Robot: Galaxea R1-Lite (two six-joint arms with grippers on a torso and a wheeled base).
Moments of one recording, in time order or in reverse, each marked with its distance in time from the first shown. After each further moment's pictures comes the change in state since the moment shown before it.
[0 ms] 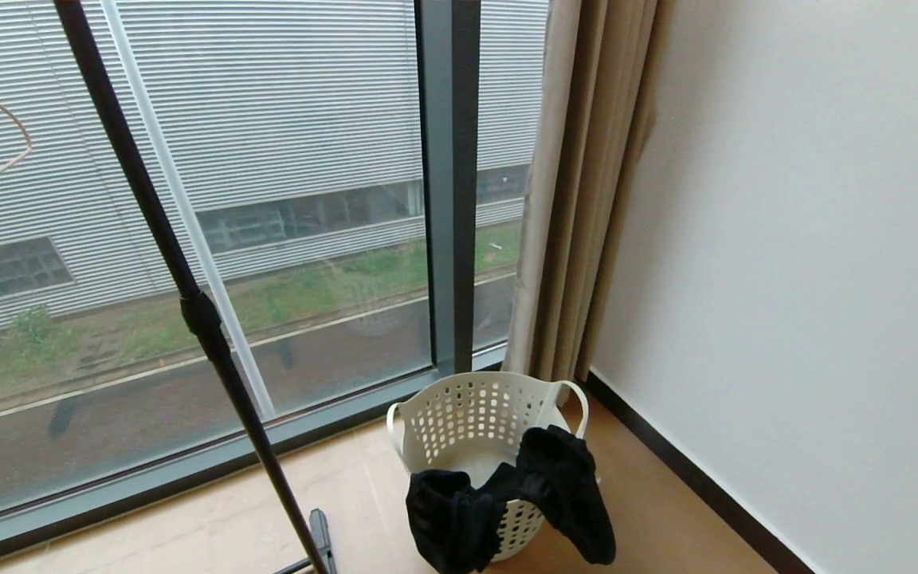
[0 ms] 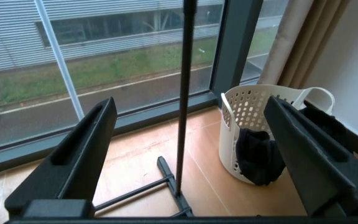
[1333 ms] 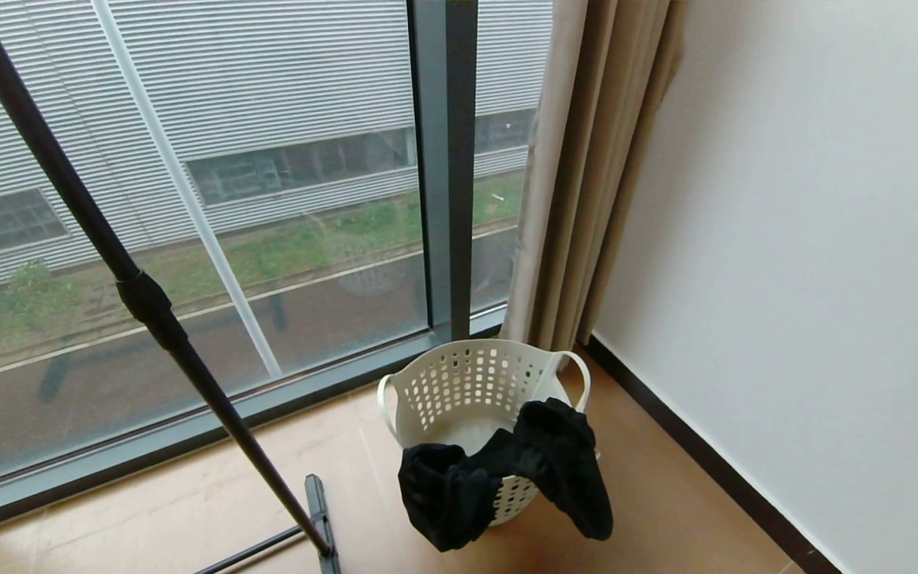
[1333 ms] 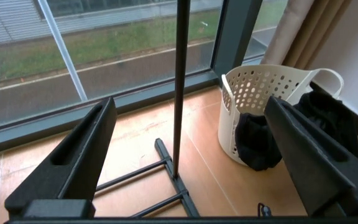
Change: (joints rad) left arm 0.001 0.000 0.000 -0.001 0.003 -0.004; right arm 0.000 0.000 0.000 0.000 0.000 0.001
